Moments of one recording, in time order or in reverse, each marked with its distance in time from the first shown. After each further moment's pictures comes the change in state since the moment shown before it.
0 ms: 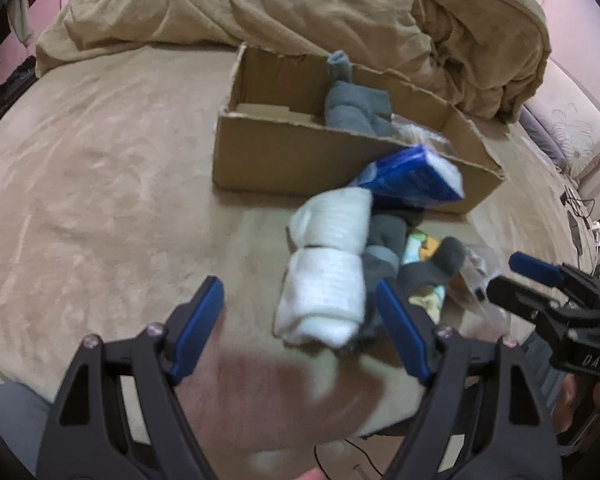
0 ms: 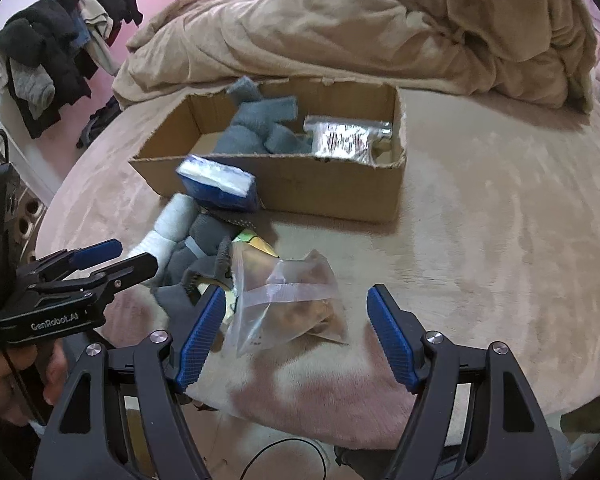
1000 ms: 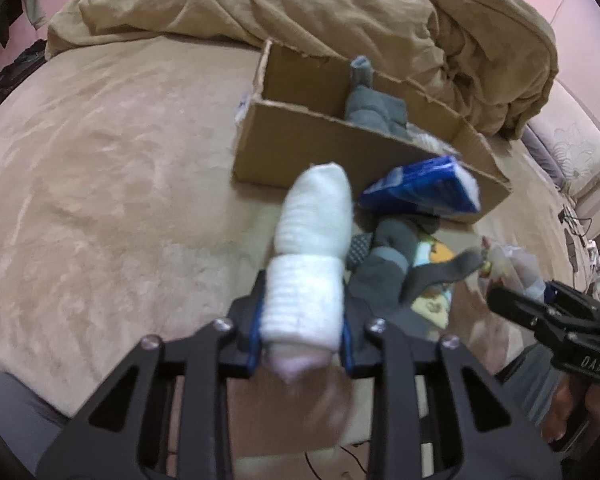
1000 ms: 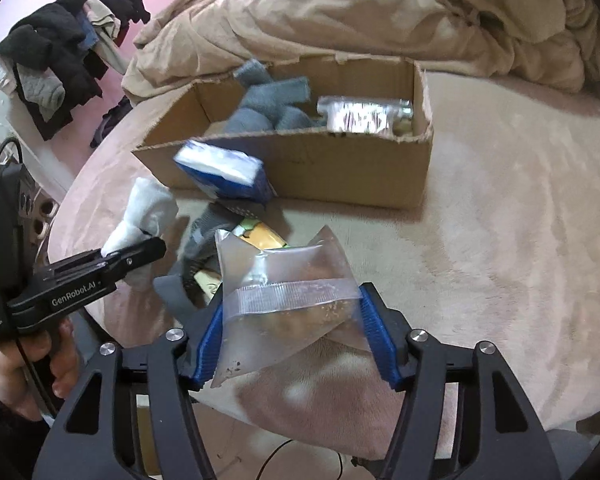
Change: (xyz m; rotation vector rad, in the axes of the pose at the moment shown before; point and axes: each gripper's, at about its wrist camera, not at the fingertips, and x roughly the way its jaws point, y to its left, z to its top) left arm -0.008 0.021 -0.006 -0.053 -0.031 -0.022; right arm 0.010 -0.002 -0.006 0.012 0.009 0.074
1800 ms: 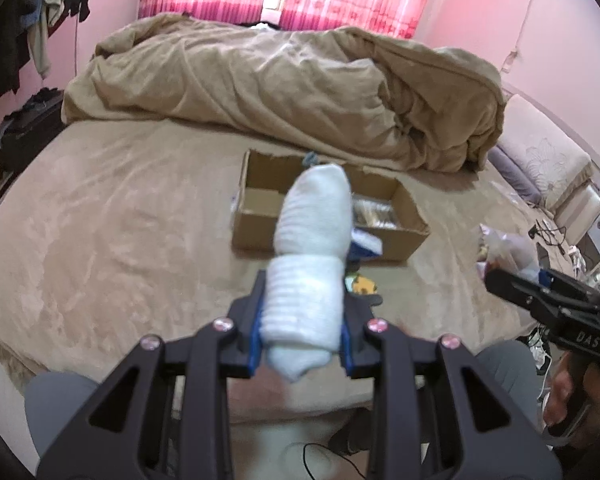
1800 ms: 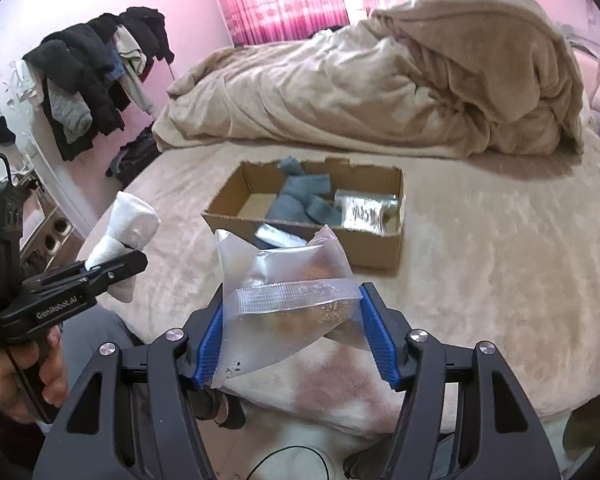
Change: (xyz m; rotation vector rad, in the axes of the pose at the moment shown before) left arm -0.130 -0.036 0.008 0.064 -0.184 -0.015; right arm -0.110 0.037 0.013 -0.059 -0.189 -0.015
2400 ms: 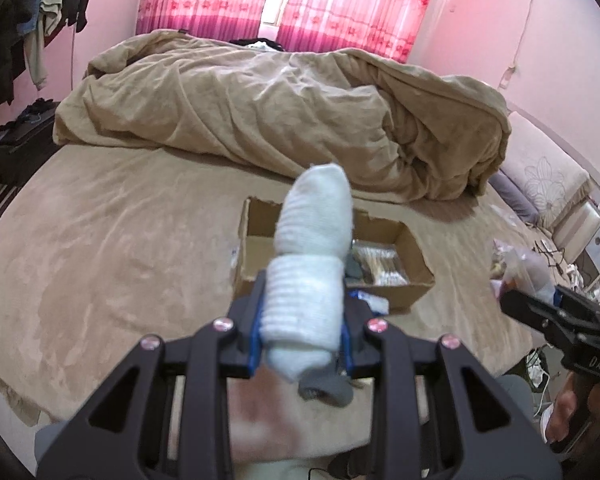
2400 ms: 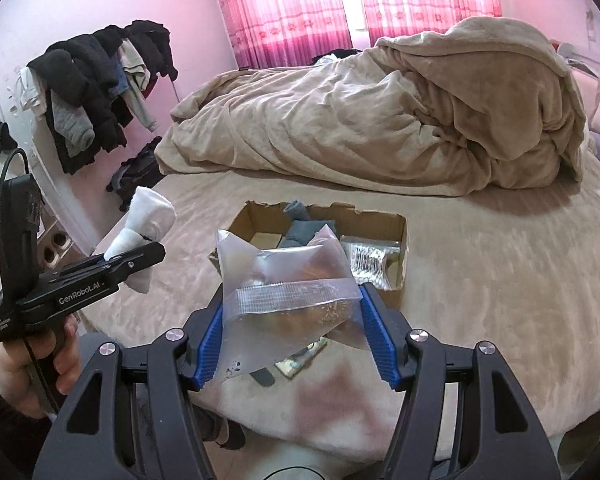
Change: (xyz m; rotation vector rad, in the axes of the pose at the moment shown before) left arm 0.023 0.013 0.053 -0.006 -0.052 -0.018; right arm -0.003 0.006 0.036 -0.016 -0.067 -0.012
